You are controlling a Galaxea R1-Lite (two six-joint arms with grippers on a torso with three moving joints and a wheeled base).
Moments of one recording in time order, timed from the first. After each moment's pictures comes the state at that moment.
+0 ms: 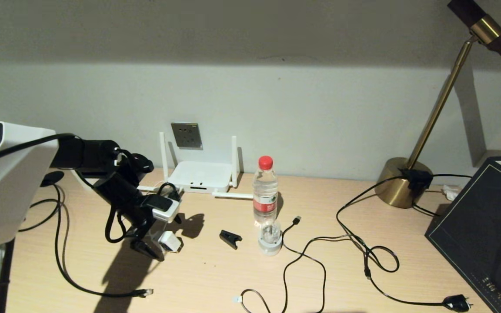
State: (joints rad) left arm -0.05 2.30 -1.78 0.93 -0.40 1.78; right arm 0.00 0.00 0.00 -0.09 0.01 -0.01
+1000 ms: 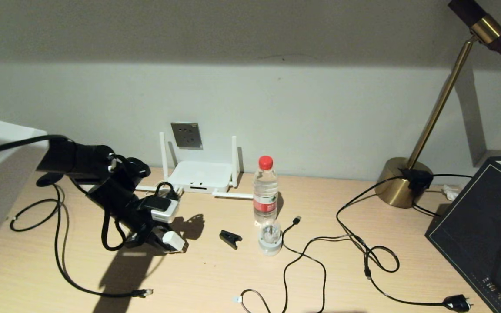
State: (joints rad) left arm -0.05 2.21 -1.61 0.82 -0.50 1.67; right arm 0.00 0.00 0.00 -0.09 0.01 -0.01
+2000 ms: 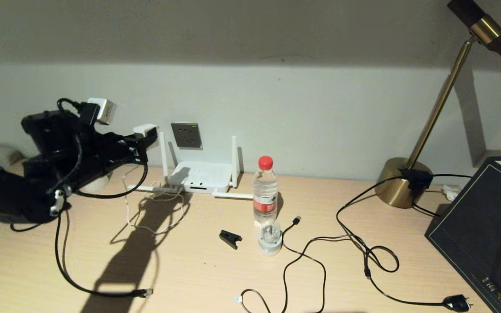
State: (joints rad) left arm -0.01 1.90 -0.99 -0.92 -0.21 0.07; right arm 0.00 0.00 0.00 -0.09 0.01 -0.01
